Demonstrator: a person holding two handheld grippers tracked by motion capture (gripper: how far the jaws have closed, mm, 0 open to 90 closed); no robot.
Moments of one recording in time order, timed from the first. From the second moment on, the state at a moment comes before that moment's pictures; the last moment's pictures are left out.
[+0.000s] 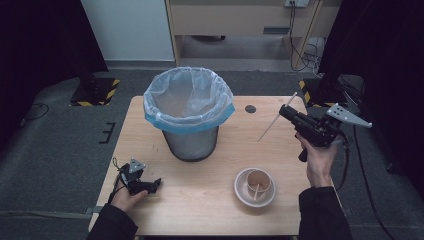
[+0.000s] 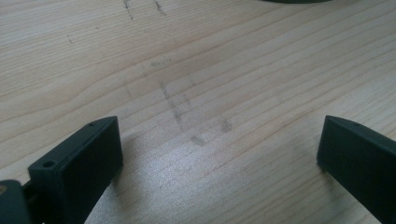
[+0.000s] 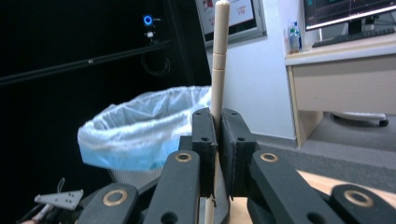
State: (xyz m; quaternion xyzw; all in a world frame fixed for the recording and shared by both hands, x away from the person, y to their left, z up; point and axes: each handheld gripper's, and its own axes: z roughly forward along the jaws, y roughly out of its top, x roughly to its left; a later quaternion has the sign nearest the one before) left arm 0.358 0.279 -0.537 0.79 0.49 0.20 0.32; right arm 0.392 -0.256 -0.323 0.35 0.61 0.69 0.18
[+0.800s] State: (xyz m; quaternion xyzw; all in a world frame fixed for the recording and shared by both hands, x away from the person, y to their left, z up) left arm 0.358 0.279 -0.537 0.79 0.49 0.20 0.32; right arm 0.401 -0.232 -0.259 0.31 0.57 0.72 0.22
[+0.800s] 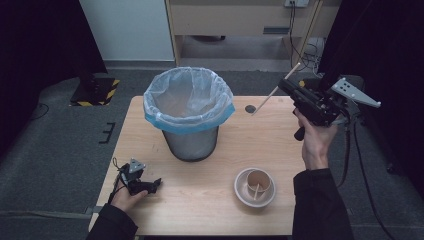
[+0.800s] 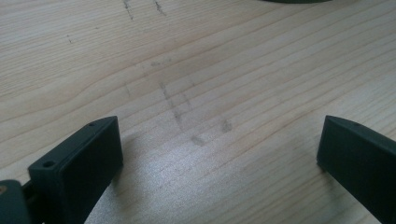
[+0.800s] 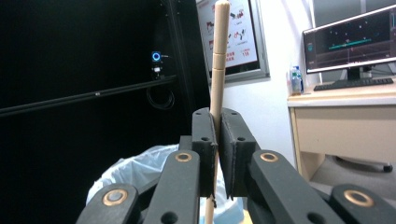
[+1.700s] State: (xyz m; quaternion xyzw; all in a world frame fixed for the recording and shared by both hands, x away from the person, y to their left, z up) left arm 0.358 0.279 -0.537 0.79 0.49 0.20 0.32; right arm 0.422 -0.180 -0.215 0.29 0.58 0.73 0.22
